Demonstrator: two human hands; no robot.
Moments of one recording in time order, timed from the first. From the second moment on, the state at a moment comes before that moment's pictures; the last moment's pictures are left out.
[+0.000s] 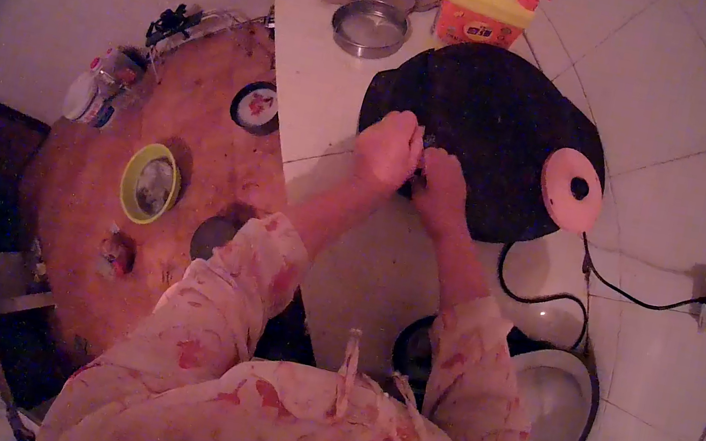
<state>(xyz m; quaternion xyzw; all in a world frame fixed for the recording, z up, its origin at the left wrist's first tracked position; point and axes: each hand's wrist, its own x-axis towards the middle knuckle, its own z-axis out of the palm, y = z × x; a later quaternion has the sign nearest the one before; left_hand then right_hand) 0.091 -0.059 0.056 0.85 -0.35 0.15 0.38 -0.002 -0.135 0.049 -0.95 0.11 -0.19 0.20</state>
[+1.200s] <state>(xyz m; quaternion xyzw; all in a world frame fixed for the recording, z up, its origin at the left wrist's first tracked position) 0.111 -0.037 0.042 0.75 -0.30 0.13 0.57 -0.003 -0.129 0.057 -0.95 0.10 -0.19 0.21</state>
